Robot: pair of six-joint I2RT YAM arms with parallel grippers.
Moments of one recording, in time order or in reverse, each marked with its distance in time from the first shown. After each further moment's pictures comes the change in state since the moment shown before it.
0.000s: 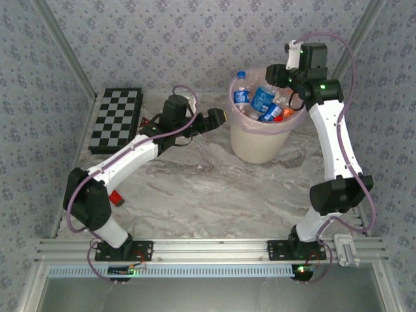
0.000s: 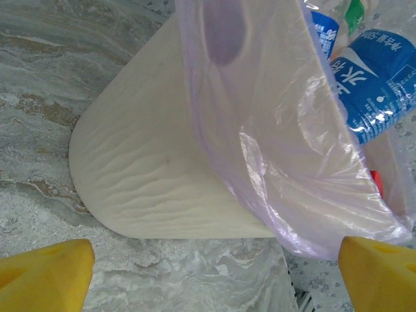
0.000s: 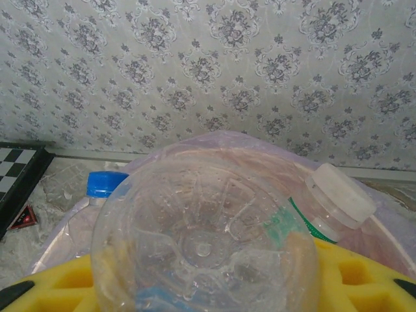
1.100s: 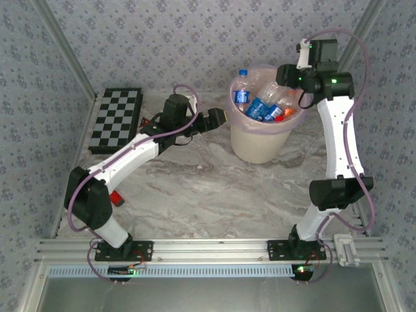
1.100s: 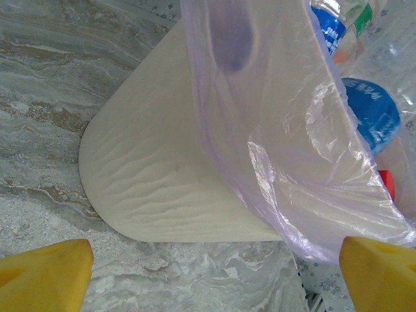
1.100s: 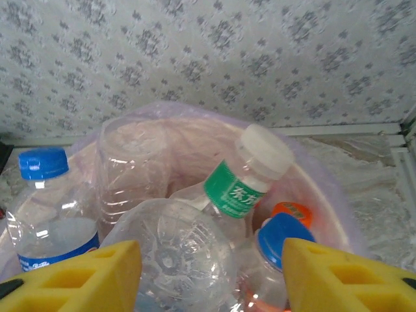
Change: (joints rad) left arm 0.002 0.010 0.016 -0.016 -0.016 0.034; right arm -0.036 0.048 0.177 -0.246 0.076 0.019
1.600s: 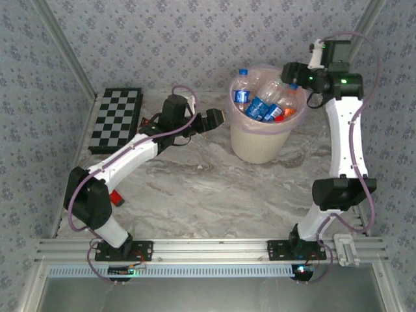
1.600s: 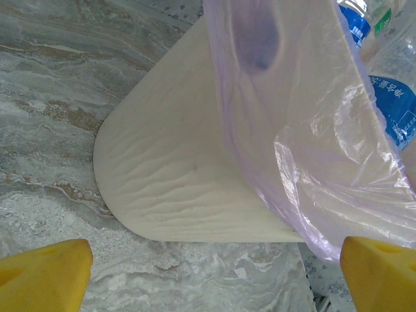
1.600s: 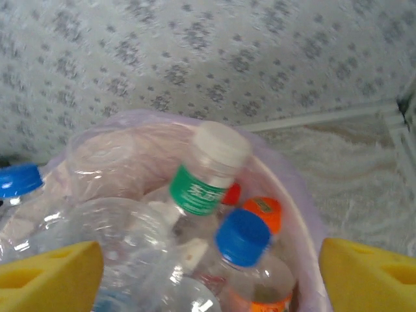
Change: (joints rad) left arm 0.022 -0.002 -0.015 -0.007 -0.003 0.015; right arm -0.150 -0.024 -0.018 -0.023 -0.117 0.074
